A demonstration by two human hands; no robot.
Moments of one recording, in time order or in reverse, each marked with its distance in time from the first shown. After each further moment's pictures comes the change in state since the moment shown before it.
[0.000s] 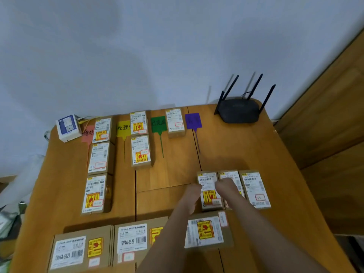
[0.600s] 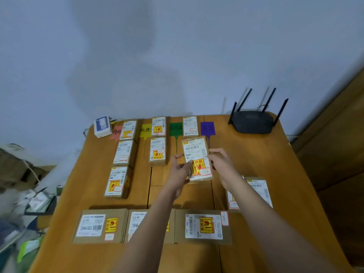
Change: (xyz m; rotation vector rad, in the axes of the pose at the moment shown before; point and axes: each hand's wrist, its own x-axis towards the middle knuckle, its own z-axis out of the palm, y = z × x) left_hand -0.086 0.024 -0.040 -0.200 0.138 0.551; right_hand -0.074 -0.060 -0.037 0.485 -0.189 -0.431
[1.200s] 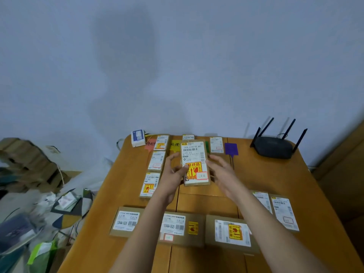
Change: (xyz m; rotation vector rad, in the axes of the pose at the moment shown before) left_hand -0.111 0.046 -0.136 -0.127 0.042 0.264; right_hand -0.096 -0.016 0.103 0.039 -0.257 -0.167
